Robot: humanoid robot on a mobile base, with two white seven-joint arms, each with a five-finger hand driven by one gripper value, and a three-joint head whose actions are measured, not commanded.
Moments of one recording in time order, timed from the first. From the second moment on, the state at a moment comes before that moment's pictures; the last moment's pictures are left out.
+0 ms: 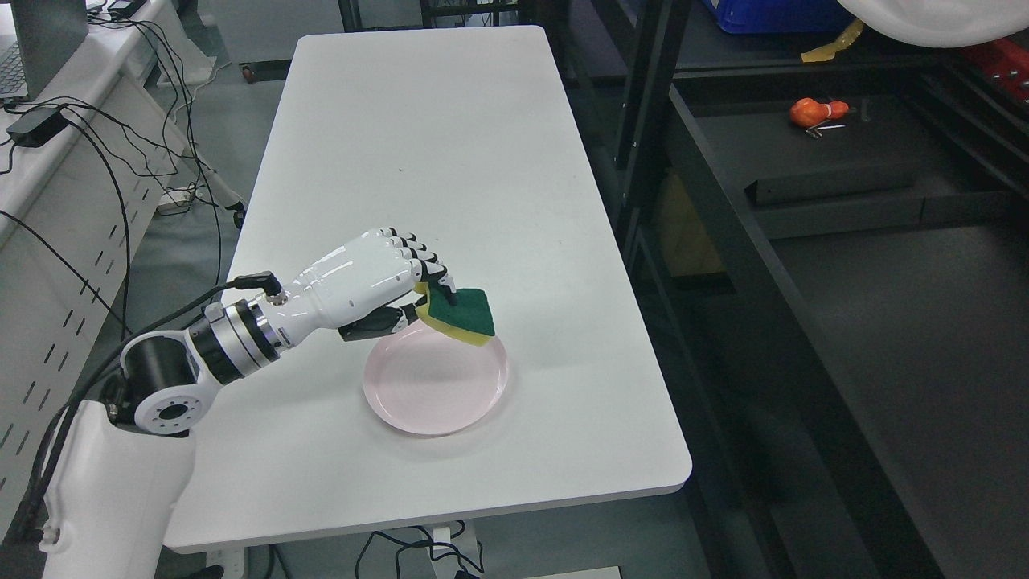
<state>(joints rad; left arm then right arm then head) -0.53 0.28 -0.03 -1.55 -0.69 -0.79 -0.54 -0.07 0.00 -0.21 0.00 -0.11 0.08 -0.07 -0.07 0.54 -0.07</state>
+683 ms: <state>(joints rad) -0.52 0.25 -0.03 -1.55 -0.69 -0.79 -0.54 -0.07 0.00 -0.21 0.00 -0.11 0.08 -0.07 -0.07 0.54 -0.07</state>
